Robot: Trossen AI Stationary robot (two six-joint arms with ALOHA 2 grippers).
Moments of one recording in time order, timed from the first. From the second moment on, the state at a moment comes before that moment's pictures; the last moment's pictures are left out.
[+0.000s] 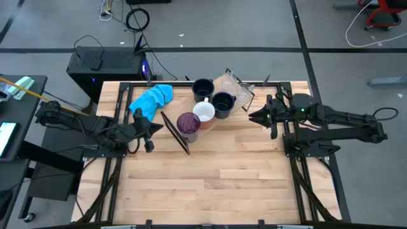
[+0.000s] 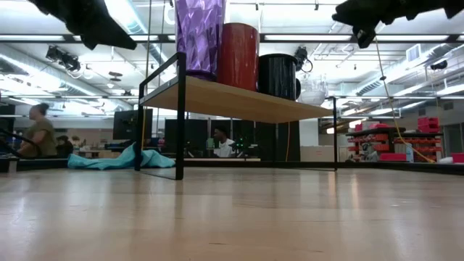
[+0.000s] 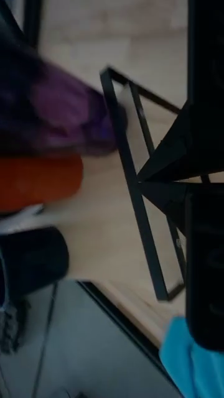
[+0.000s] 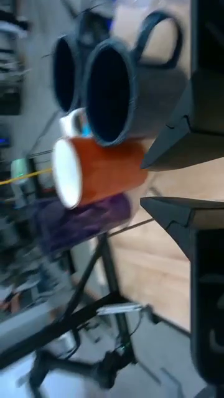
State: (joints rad) left arm -0.30 0.74 0.65 -0.46 -0.68 -0.30; right arm -0.18 0.58 0.63 -0.25 -0.15 0.18
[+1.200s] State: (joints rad) left arm -0.32 0.22 0.01 0.24 -0.48 -0.26; right arm -0.16 0.00 0.05 0.21 -0.22 0.08
